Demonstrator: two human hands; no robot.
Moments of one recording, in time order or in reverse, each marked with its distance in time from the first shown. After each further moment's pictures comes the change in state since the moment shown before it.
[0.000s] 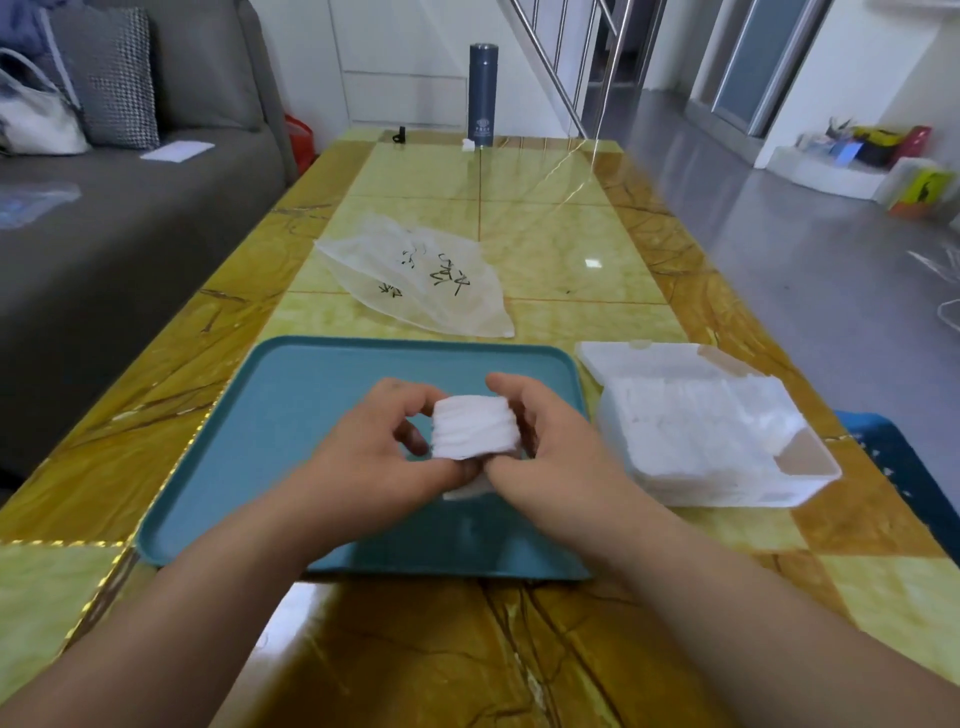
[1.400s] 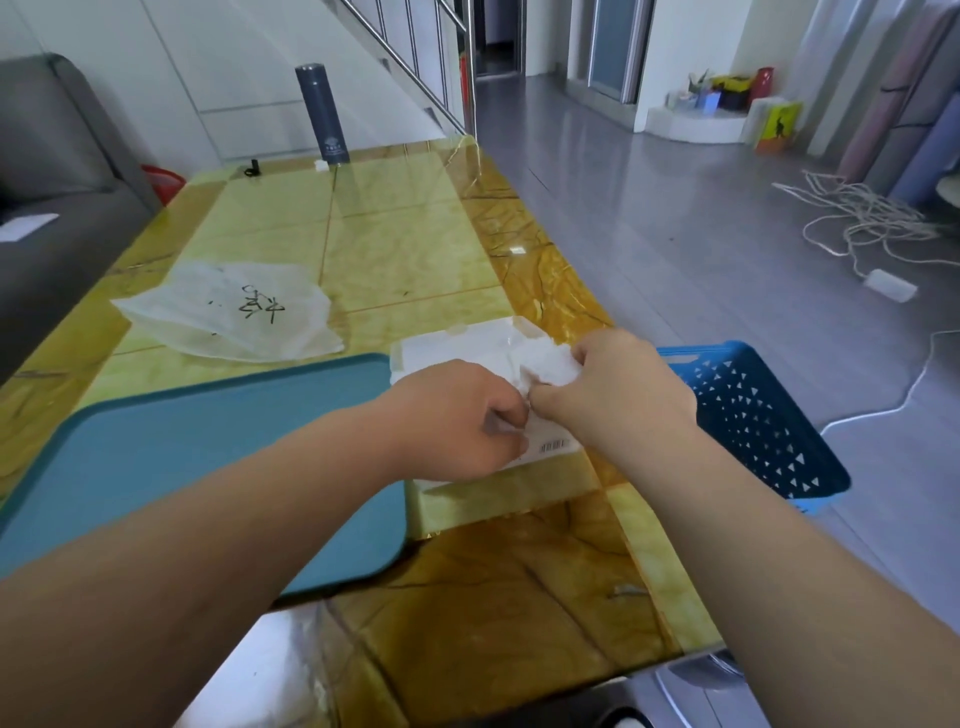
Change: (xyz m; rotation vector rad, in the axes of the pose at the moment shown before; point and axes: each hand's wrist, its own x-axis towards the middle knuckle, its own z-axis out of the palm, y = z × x) left_hand 0.065 0.144 0.159 0.663 -0.455 0.423; right_hand -0.042 0.040 -0.194 -0.665 0.475 0.372
